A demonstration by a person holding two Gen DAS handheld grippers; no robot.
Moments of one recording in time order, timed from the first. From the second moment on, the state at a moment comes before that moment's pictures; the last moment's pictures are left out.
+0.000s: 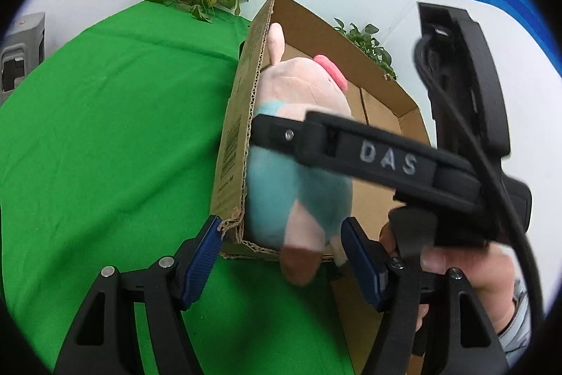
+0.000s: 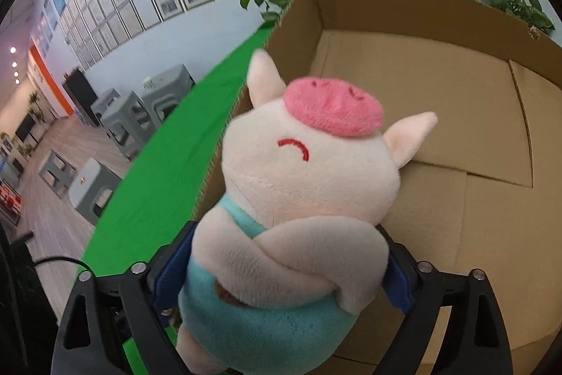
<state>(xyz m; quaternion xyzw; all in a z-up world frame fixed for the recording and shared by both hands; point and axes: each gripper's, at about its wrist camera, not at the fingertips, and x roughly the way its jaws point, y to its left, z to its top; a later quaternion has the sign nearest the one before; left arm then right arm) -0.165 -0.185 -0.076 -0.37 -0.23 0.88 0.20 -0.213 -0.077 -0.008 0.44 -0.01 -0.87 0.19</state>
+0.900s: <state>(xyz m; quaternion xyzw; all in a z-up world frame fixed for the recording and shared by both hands) -0.142 -0.155 -0.066 -0.38 -0.17 0.89 0.20 -0.188 -0.029 -0.001 0.44 -0.08 -0.86 0.25</state>
